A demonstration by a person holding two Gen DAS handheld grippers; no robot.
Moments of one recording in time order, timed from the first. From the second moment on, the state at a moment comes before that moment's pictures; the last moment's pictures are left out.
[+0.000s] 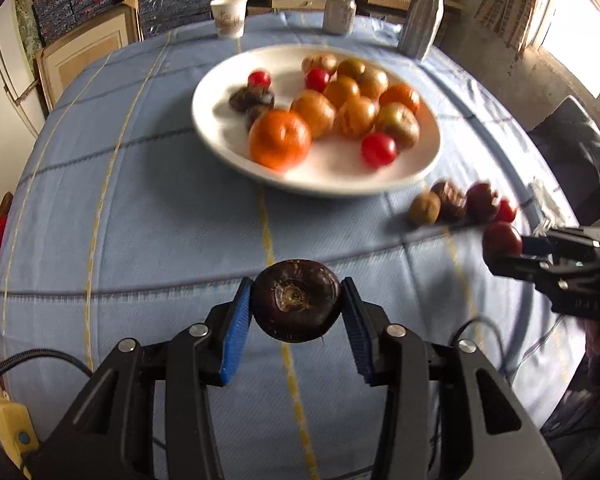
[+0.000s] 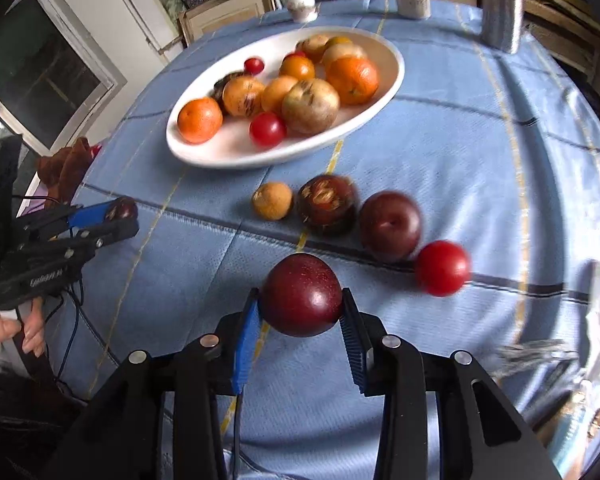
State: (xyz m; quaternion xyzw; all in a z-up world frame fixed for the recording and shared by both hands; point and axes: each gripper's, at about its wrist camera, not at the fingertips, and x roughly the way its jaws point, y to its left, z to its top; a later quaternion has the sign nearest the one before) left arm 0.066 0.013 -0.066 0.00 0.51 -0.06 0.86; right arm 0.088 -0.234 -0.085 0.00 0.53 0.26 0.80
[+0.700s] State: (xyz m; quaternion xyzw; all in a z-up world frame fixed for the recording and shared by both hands) left arm 0.250 0.016 -0.026 0.01 0.47 -0.06 0.88; right arm 0.201 -0.155 -0.034 -0.01 0.46 0.32 0.83
